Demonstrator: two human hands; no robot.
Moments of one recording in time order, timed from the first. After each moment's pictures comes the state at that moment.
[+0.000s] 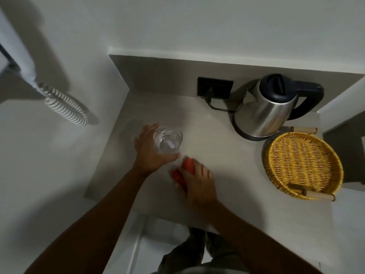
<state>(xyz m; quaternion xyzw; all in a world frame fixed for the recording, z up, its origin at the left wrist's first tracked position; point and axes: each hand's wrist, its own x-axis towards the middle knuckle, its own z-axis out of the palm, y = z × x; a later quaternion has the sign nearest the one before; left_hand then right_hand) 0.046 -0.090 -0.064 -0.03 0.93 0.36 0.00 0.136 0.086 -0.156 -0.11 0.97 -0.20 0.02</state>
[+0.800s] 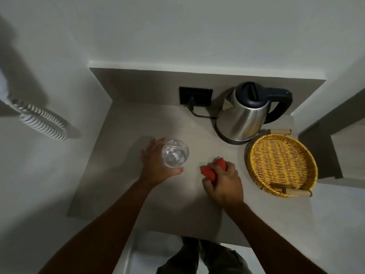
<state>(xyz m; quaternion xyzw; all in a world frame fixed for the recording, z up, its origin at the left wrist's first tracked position) 0.052 -0.037 -0.089 0.01 0.94 0.33 0.05 0.130 0.190 -0.138 0.07 0.97 -0.24 0.01</state>
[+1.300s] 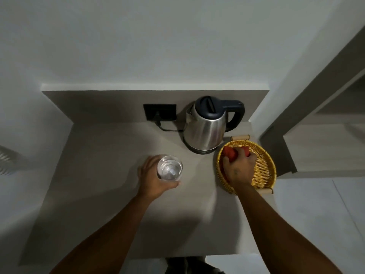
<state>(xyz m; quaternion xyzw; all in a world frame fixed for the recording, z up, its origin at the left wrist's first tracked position) 0.042 0.041 -0.117 0.09 0.89 0.44 0.06 0.089 0.317 -0.111 0.37 0.89 -0.26 -0.09</state>
